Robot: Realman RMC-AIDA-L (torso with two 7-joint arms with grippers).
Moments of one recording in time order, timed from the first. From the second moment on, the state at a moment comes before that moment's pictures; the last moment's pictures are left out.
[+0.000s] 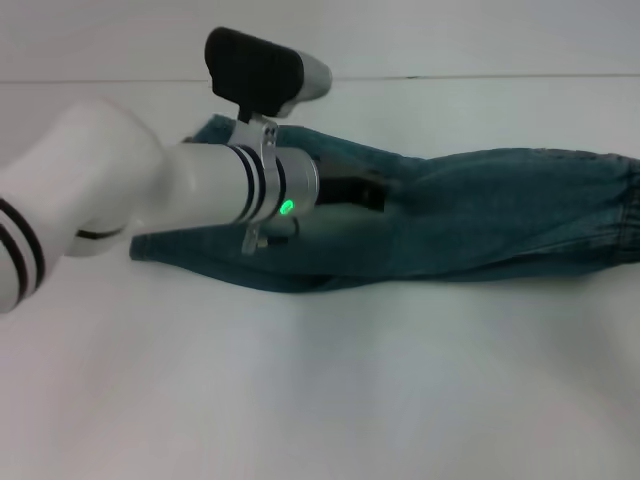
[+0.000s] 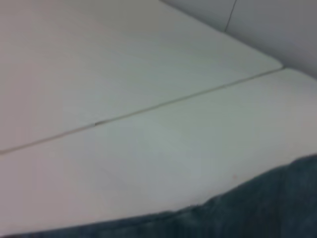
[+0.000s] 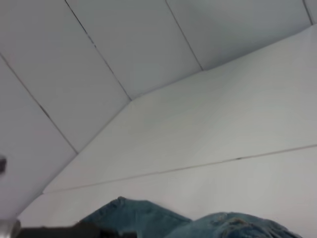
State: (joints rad) left arm -0.87 -2.18 1.65 0.51 1.68 0.47 -2.07; right arm 0.29 2.09 -0.42 -0.91 -1.95 -1.53 1.80
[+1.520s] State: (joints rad) left arm -0.82 -2.18 1.72 0.56 1.68 0.54 -2.10; right arm 0.51 2.07 -0.63 -1.24 -1.95 -1.62 2.08
